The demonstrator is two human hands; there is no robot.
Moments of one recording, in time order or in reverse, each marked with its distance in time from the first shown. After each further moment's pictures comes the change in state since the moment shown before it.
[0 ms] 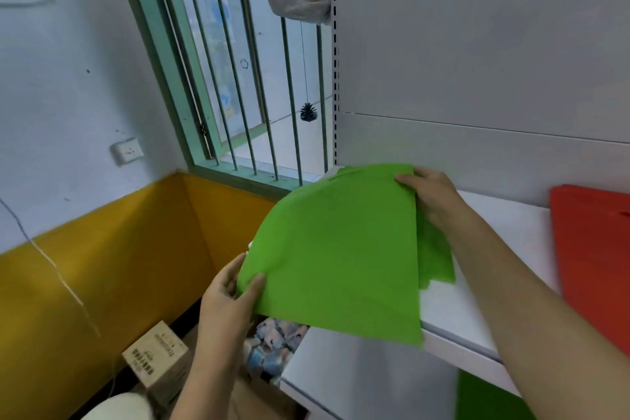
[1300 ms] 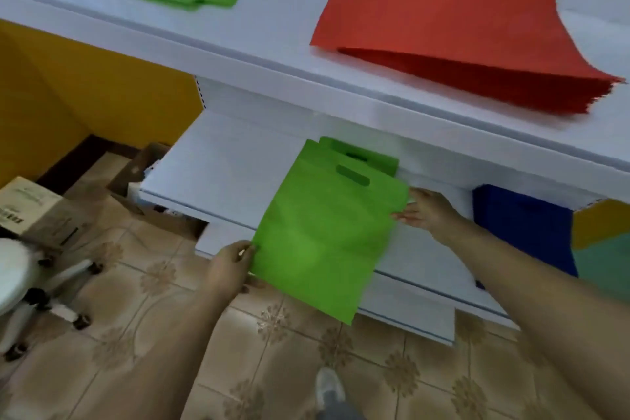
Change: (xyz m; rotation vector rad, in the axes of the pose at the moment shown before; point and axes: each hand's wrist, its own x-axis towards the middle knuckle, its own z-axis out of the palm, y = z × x) left_hand -0.217 -0.300 0.117 0.621 -0.488 -0.345; right_hand -0.262 0.250 -0.349 -0.180 0.270 0.655
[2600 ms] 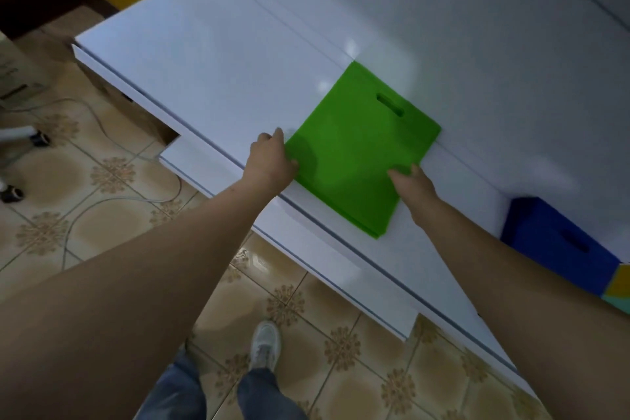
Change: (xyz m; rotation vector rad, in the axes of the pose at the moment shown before) left_hand 0.163 0.005 0.122 0.344 0.150 0.047; right_hand 0.155 0.070 0.043 -0.617 0.051 -0.118
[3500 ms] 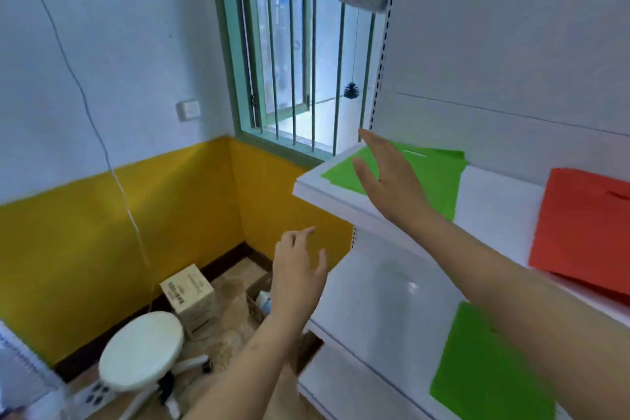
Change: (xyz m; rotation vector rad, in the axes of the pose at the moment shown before) left_hand -0.158 -0.001 -0.434 -0.068 0.738 0.367; right_hand -0.347 -0.500 0.022 -0.104 0.303 -1.359
